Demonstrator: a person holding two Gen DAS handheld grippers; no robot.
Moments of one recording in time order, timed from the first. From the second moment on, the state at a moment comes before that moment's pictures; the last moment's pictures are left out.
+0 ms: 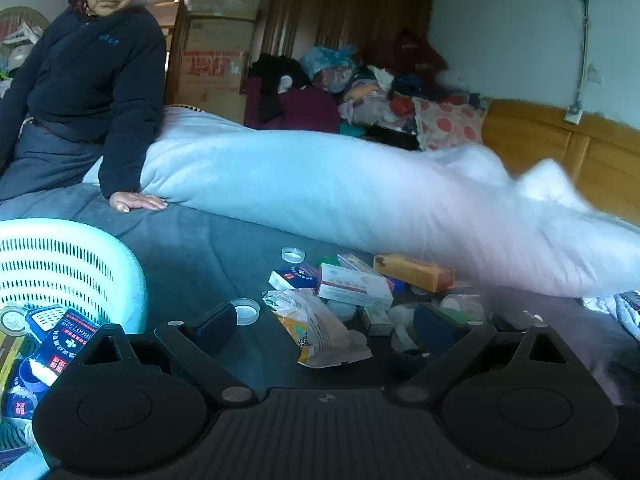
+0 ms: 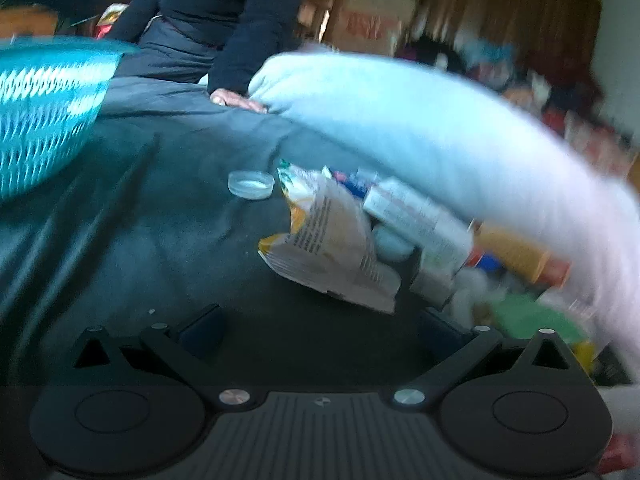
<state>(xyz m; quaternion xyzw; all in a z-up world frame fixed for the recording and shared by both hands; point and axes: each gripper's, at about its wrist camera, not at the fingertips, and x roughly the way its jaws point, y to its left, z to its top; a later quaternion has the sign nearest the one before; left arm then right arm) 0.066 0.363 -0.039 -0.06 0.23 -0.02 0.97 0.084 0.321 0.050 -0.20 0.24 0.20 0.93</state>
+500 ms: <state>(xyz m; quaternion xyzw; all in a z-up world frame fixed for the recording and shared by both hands) 0.080 0.355 -0.028 -0.06 0.21 -0.04 0.98 0.083 0.172 0.136 -0.17 0.26 0.30 0.90</state>
